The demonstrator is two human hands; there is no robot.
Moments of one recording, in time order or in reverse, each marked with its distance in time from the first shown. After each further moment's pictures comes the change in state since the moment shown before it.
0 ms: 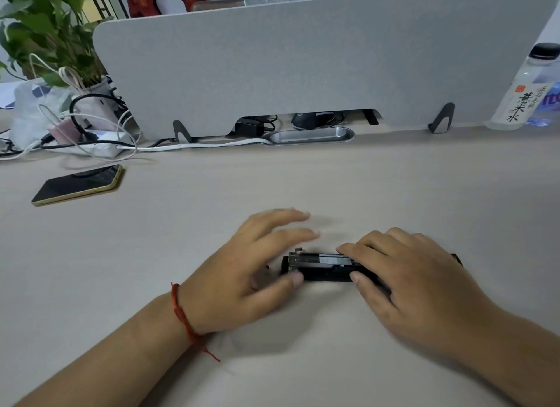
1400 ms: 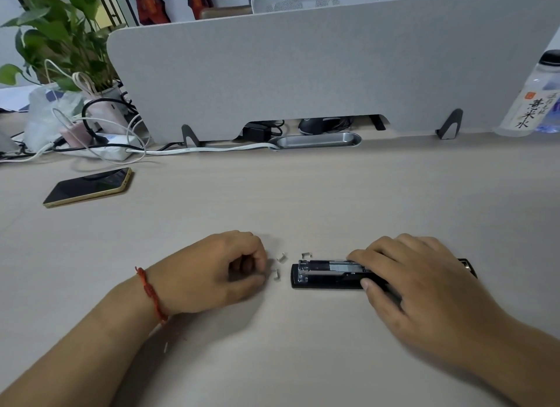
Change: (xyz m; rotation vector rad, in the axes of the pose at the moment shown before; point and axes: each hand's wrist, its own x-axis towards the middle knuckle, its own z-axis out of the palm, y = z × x) left_hand -0.015 -0.035 -0.039 0.014 -0.289 -0.287; right_hand 0.000 0.000 -0.003 0.023 -0.033 0.026
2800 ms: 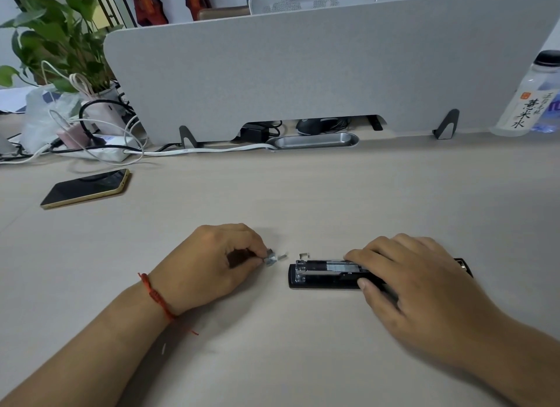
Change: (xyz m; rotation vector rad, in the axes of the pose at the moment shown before) left_hand 0.006 -0.001 0.008 0.039 0.276 0.042; right_hand 0.000 0.001 0.001 0.008 0.007 -0.003
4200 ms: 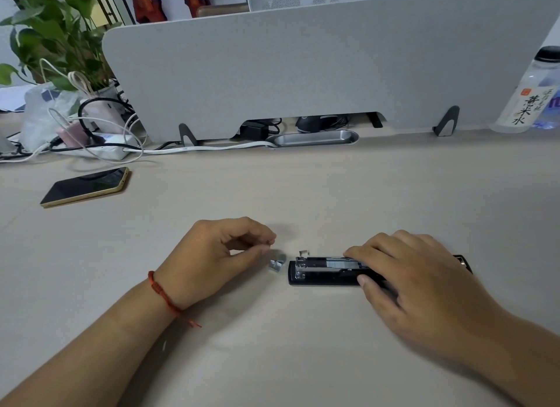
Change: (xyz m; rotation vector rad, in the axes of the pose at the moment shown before) left_hand 0.002 0.000 0.010 -0.274 0.105 -0.129; right_hand -0.001 0.001 0.001 0.007 -0.013 0.009
